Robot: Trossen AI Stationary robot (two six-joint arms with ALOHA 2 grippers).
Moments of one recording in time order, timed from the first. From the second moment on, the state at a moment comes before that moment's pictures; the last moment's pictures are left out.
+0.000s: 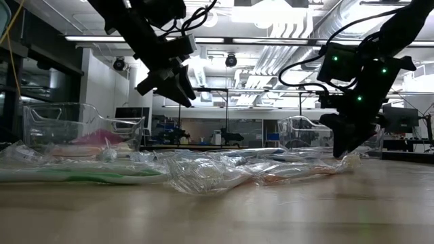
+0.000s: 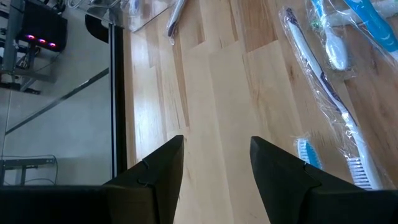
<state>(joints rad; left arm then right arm) 0.16 1.45 0.94 -0.21 -0.33 0.62 -0.28 1.27 0.43 -0.36 0.42 0.66</state>
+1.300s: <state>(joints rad) 0.16 1.45 0.94 -0.21 -0.33 0.62 -0.11 1.12 0.43 -0.12 0.23 0.50</state>
